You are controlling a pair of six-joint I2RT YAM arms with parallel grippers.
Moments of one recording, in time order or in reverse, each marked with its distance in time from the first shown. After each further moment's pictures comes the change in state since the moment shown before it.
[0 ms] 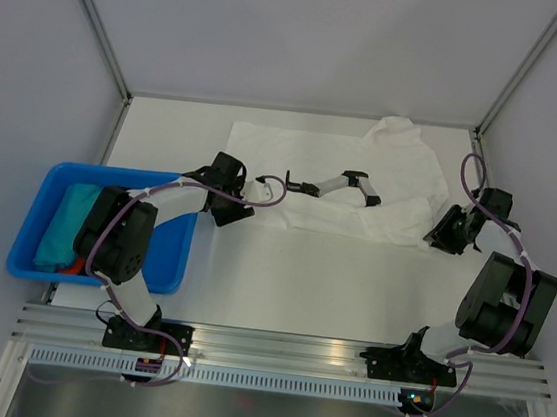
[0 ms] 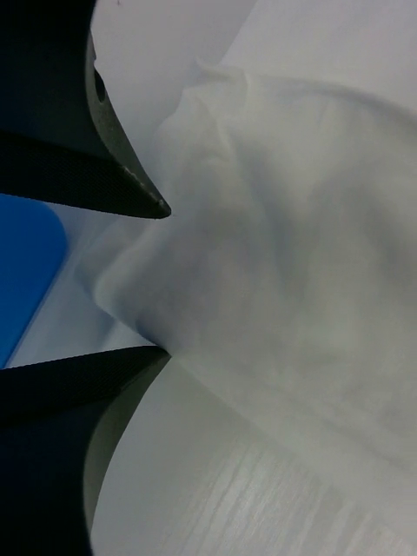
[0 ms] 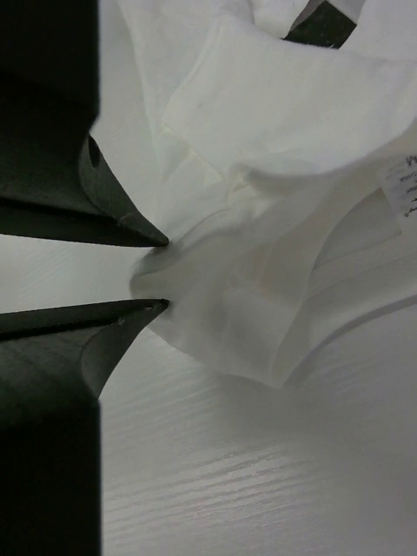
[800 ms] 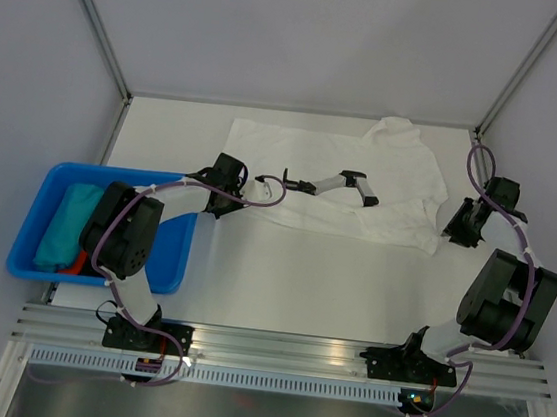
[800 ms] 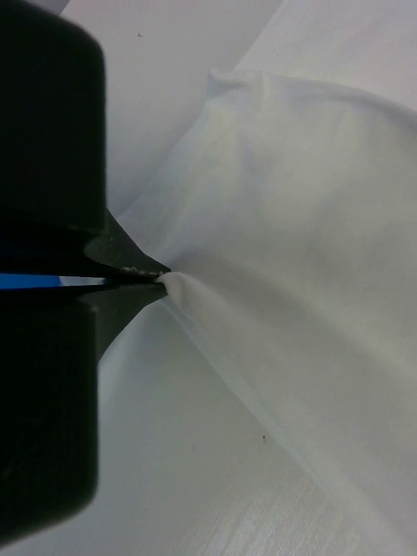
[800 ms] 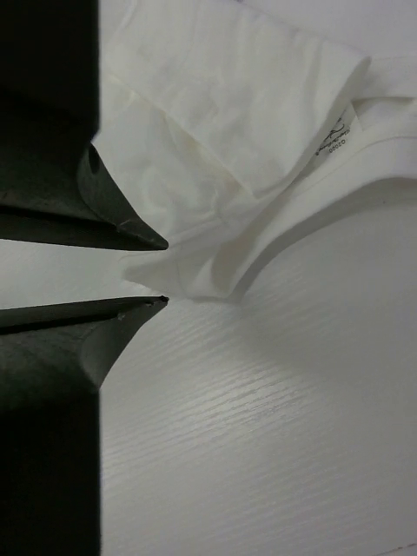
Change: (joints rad) left arm 0.001 0.042 0.002 0.083 -0.116 0.025; right arm 0.000 0.031 0.098 -0.037 0.204 -0.026
